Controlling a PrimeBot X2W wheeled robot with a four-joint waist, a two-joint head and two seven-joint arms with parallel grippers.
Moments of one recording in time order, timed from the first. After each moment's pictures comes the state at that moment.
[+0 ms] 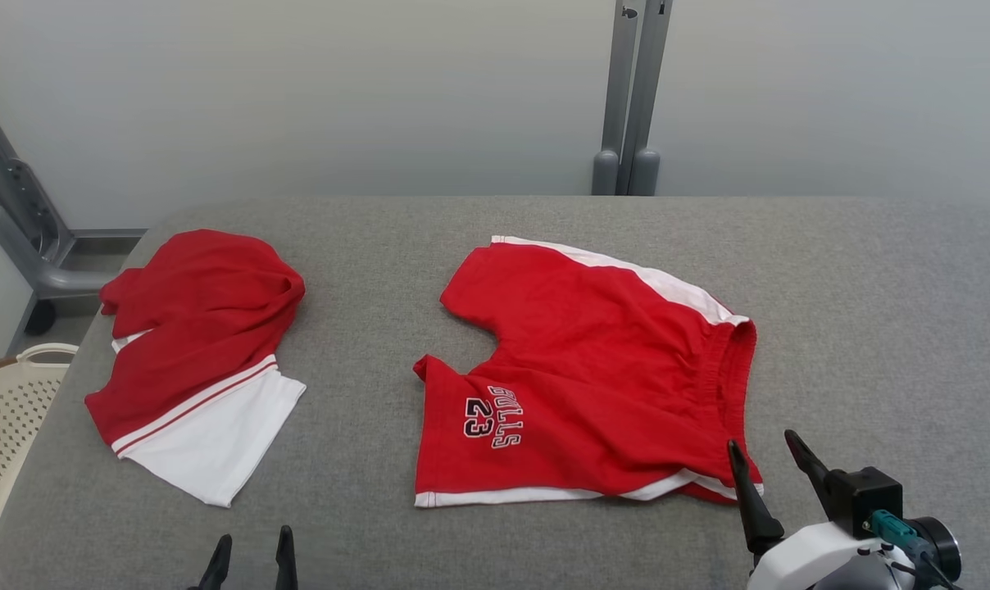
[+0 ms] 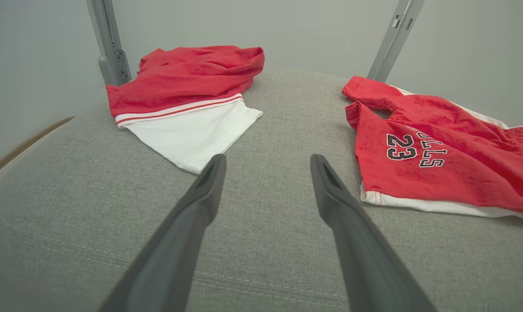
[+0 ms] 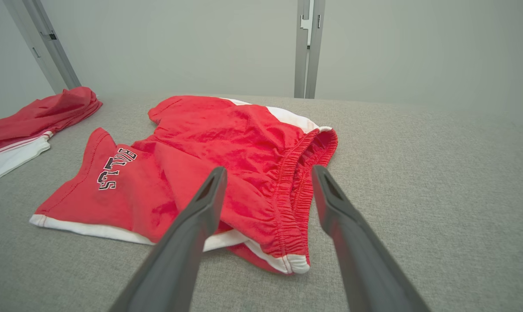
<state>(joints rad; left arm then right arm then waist) 0.17 0.09 -0.08 0.29 -0.30 -0.05 -0.26 0.02 -0.05 0.03 0.29 0.08 0.13 -0.20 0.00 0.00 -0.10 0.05</state>
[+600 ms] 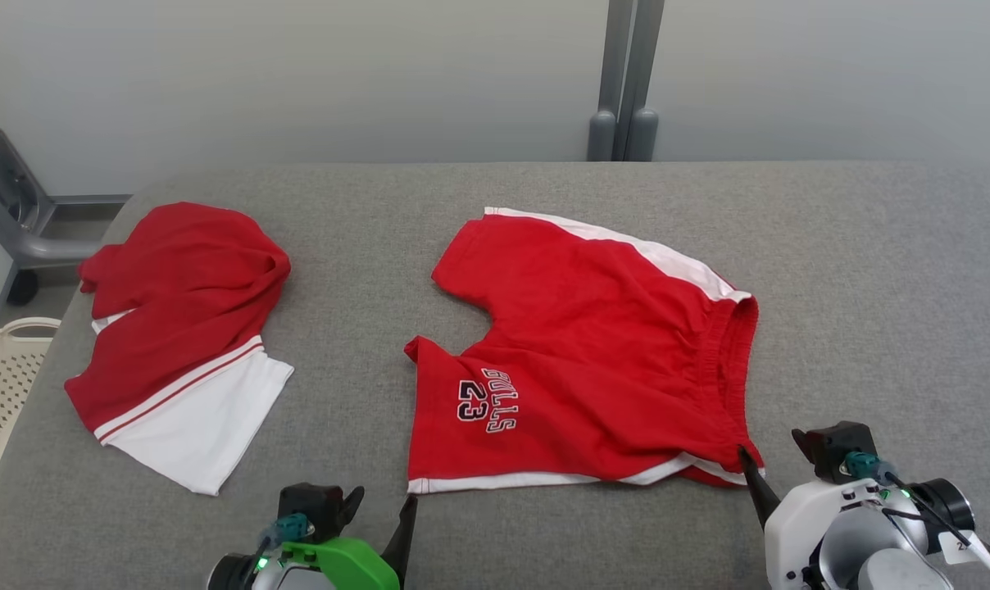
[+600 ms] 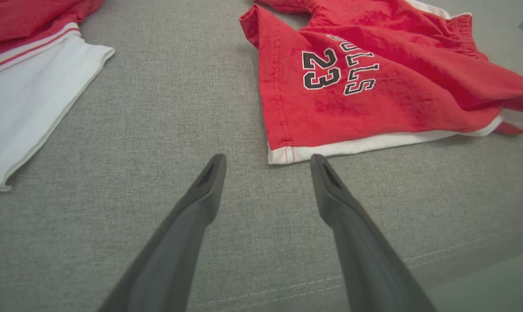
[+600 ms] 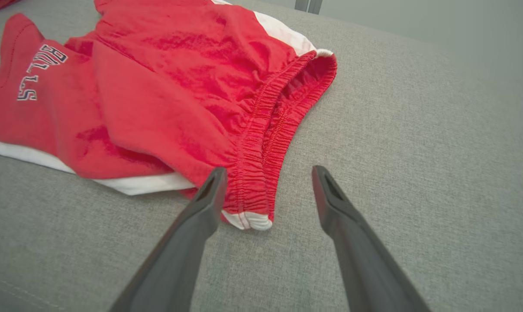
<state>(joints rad) -0.09 0.08 -0.32 0.49 -0.32 -0.12 0.01 -0.07 -0.14 0.08 0.35 0.02 0.13 0.08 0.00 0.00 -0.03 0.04</state>
